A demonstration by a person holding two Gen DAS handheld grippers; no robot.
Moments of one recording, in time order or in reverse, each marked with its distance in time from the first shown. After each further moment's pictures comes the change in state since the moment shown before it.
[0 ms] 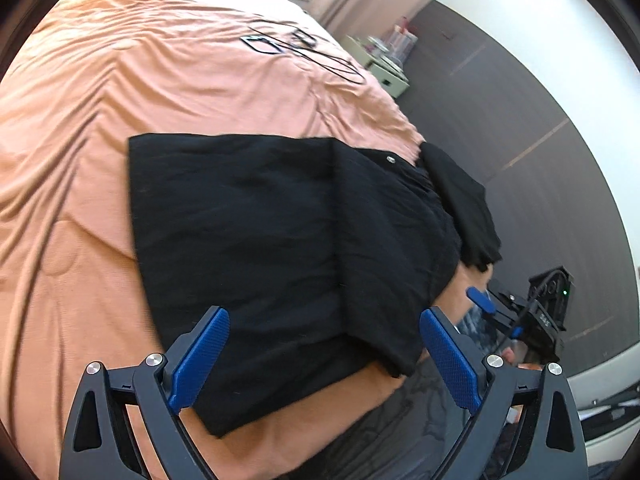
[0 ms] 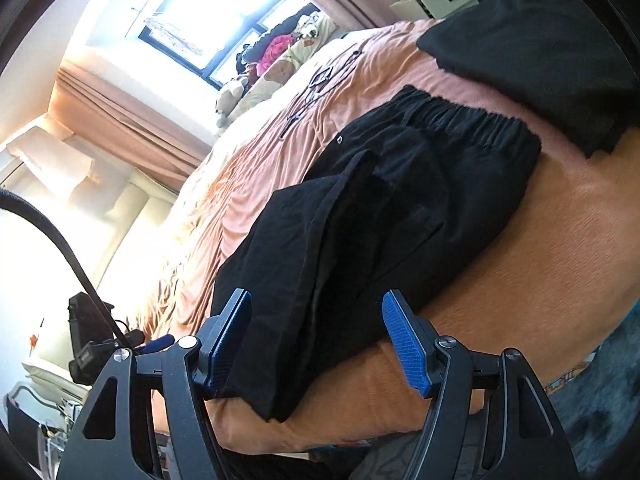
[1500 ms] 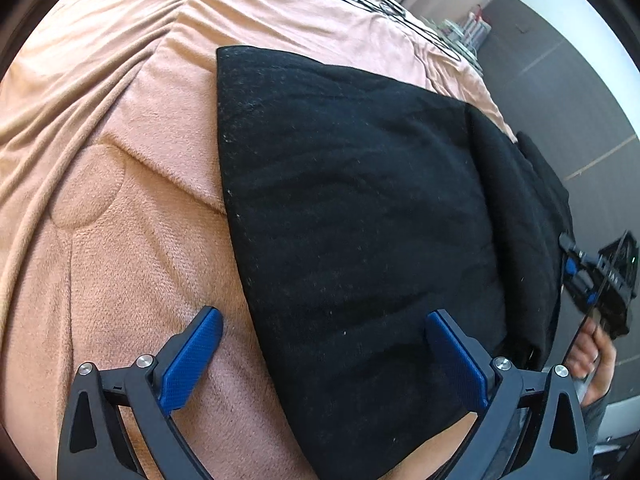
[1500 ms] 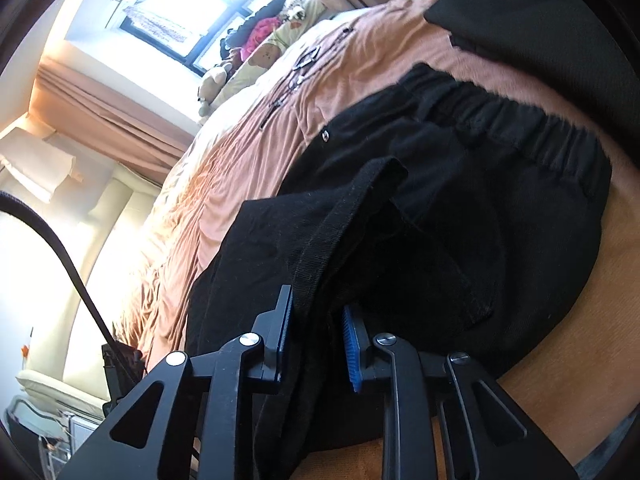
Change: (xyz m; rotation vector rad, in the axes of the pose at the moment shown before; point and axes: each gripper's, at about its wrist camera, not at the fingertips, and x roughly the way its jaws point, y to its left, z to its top) left arm 0.074 0.075 -0.010 -0.089 0.083 0.197; right arm 0.072 0.005 0.044 -0.006 0.034 -0.050
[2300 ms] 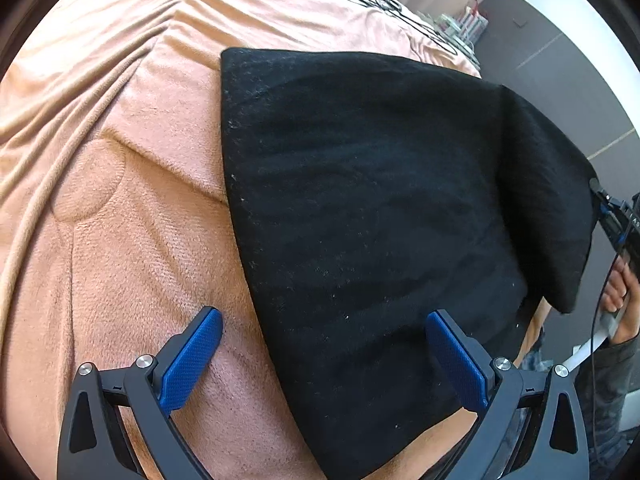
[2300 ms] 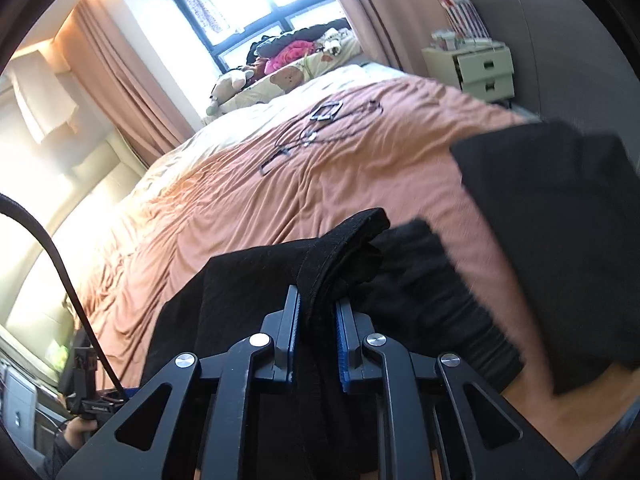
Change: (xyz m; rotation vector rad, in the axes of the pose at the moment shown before) left arm 0.005 -0.004 0.003 -0.001 -0.009 0.013; right arm -0.036 0.068 0.038 -0.333 -0.082 -0.154
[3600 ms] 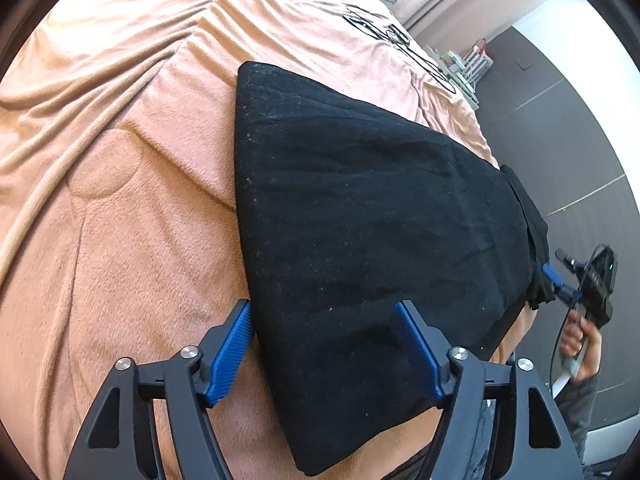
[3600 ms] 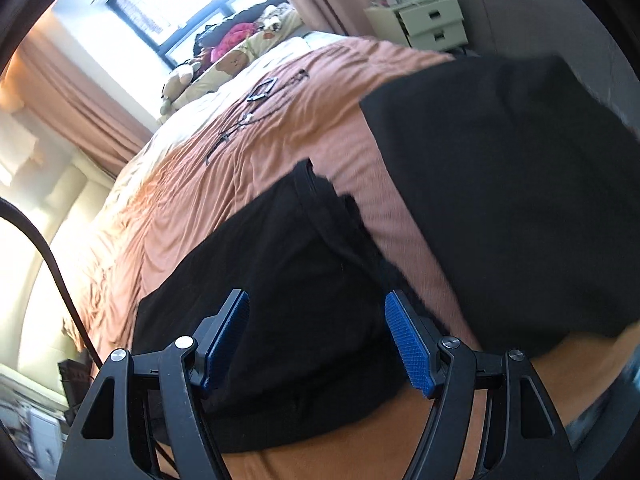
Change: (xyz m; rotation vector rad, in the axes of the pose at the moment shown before) left arm -0.028 0.004 -0.015 -0.110 -0.088 -0.065; right arm -0.021 -0.065 -0.026 0.279 0.120 -0.001
